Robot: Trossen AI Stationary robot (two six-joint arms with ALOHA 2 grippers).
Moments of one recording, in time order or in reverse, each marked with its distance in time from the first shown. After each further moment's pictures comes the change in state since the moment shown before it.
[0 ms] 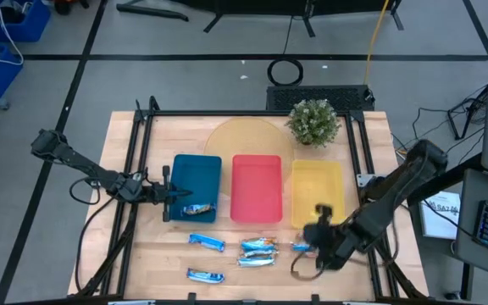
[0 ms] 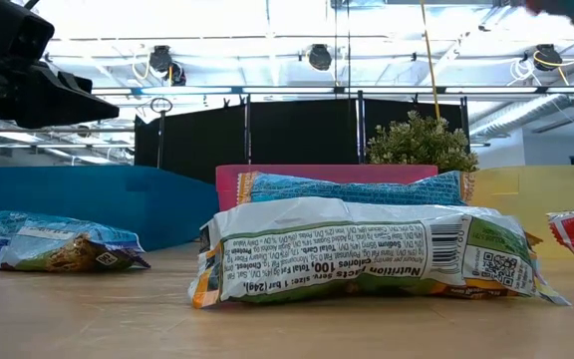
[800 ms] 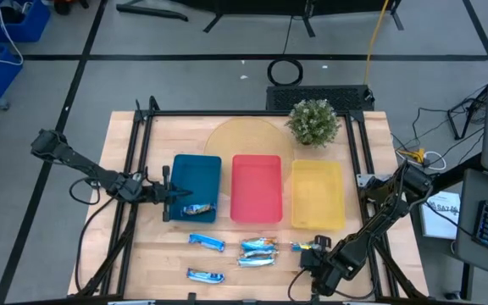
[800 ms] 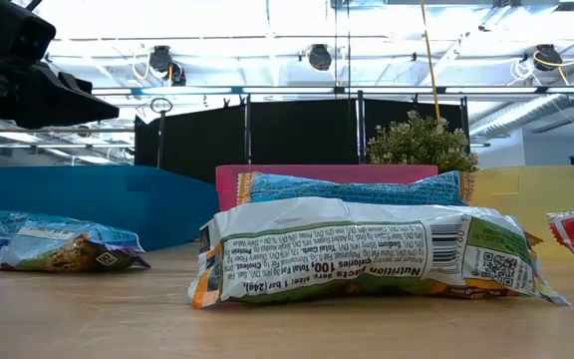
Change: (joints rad) left arm 0.000 0.000 0.000 -0.002 0.001 -0.036; right arm 0.149 0.359 -0.219 0.560 -0.229 0.276
